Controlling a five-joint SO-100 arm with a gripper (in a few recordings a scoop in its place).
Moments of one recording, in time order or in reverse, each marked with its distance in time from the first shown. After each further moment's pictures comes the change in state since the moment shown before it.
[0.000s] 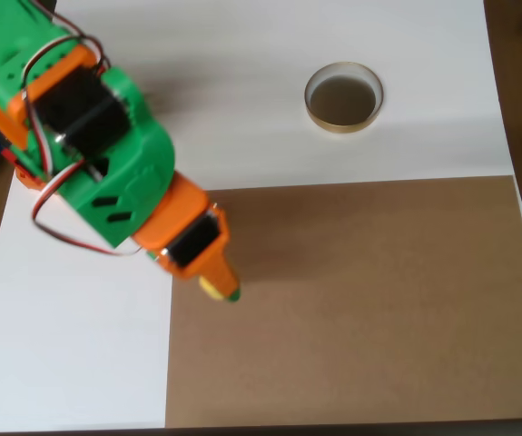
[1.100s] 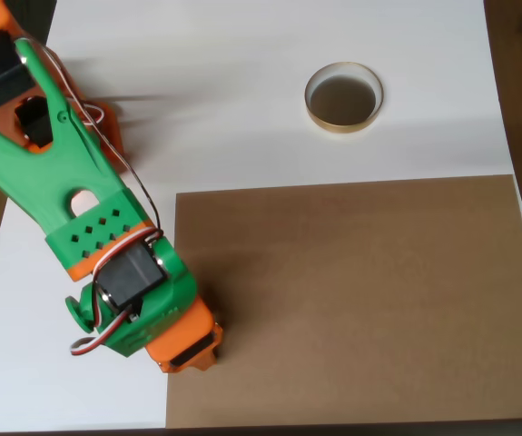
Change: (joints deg) arm 12.4 -30.8 -4.5 -8.3 -0.2
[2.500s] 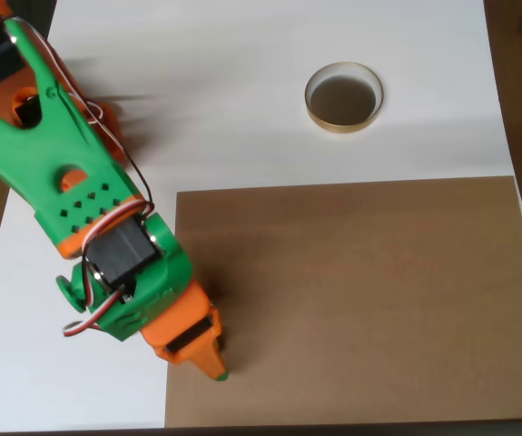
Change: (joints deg) arm -1.1 5.5 2.3 2.0 0.8
